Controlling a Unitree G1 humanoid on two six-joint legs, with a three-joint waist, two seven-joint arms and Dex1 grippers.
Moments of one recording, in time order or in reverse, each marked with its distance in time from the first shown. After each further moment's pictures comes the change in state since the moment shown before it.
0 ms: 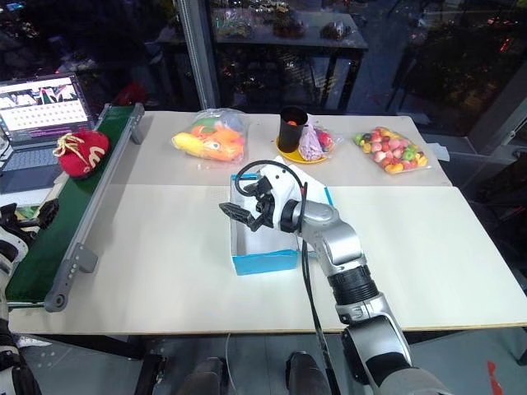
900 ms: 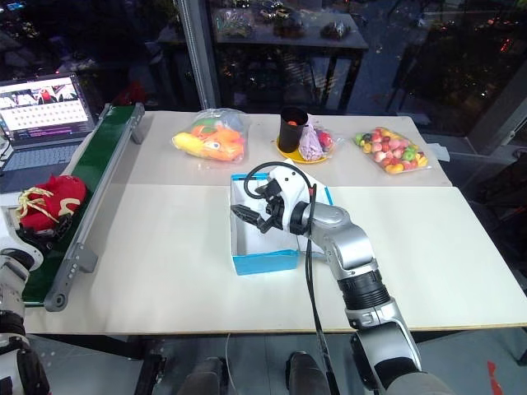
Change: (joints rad) left arm -0.105 0.010 -0.067 0.313 0.021 -0.131 -0.061; right arm 0.037 -0.058 -0.007 -0.060 -0.002 0.043 -0.031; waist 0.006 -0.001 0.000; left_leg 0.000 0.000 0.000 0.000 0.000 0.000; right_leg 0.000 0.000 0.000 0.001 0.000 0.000
